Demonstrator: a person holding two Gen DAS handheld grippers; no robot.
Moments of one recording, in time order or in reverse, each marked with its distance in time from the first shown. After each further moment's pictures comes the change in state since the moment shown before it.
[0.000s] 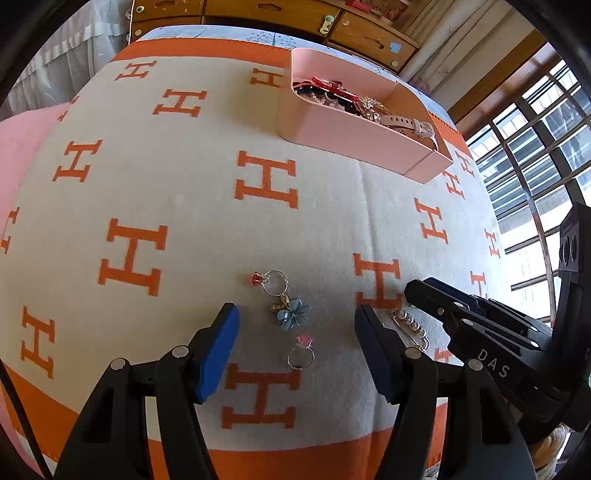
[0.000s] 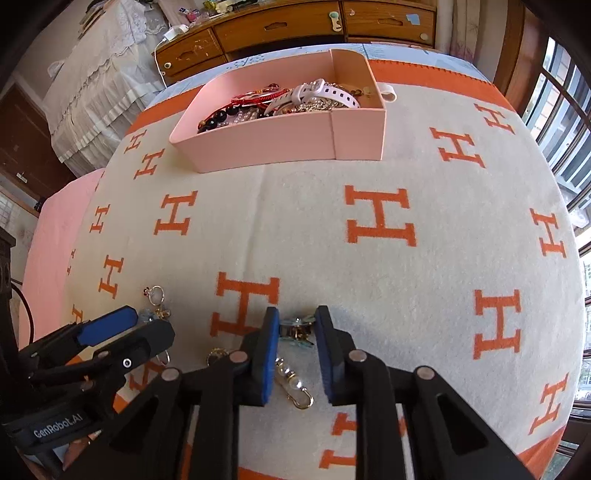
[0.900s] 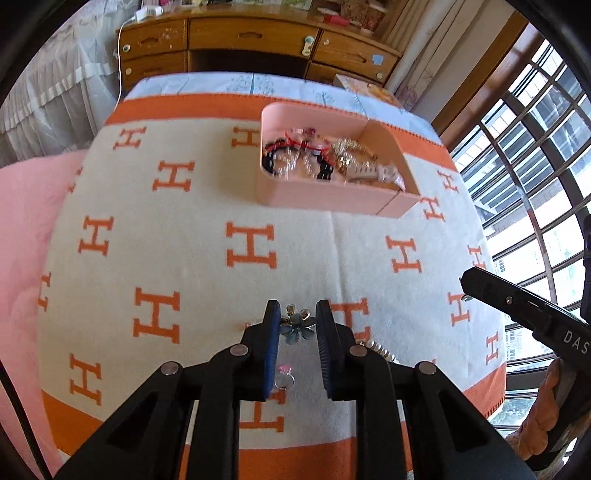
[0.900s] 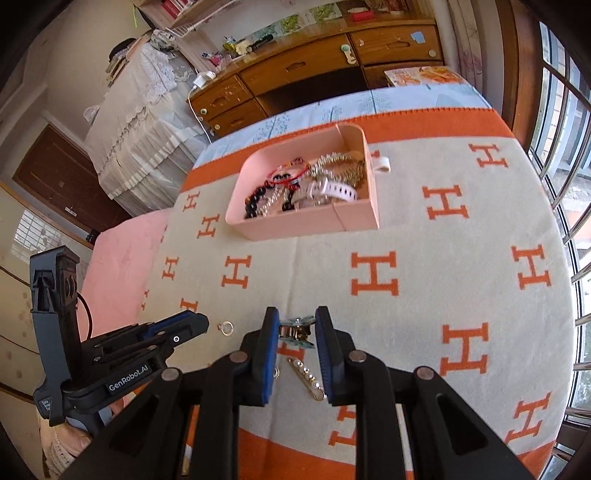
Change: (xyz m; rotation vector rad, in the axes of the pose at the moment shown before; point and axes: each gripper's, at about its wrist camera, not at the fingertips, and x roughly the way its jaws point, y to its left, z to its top) left arm -0.056 -0.036 0.039 0.106 -0.083 0.050; right arm -0.084 -0.030 0.030 0.054 -0.121 0.230
